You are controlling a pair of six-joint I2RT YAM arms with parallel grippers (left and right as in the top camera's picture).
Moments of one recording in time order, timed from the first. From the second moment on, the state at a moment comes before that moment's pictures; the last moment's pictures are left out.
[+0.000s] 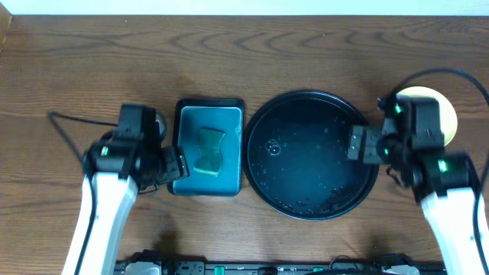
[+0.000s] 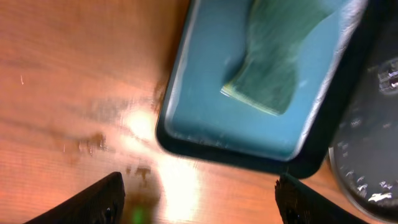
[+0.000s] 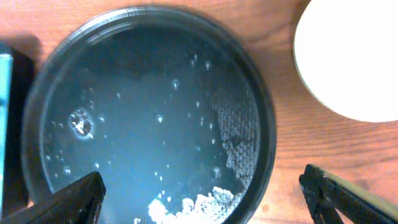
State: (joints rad) left arm -0.06 1.16 0.99 -1.15 0.09 -0.33; right arm 0.12 1.09 1.01 -0.89 -0.01 0.19
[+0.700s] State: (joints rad) left arm -0.06 0.52 0.79 -1.02 0.10 -0.30; right arm 0.12 0.53 0.76 -0.91 0.09 0.20
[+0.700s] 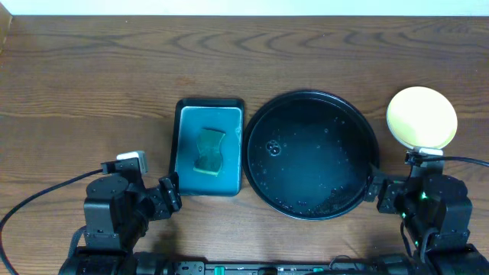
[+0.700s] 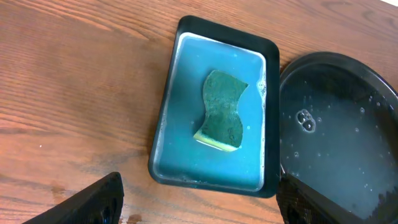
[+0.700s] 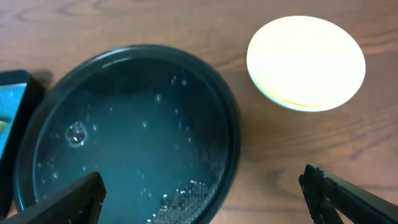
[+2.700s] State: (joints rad) left arm -0.06 0.52 0.79 -1.02 0.10 -0.30; right arm 0.11 0.01 0.01 0.05 0.11 0.16
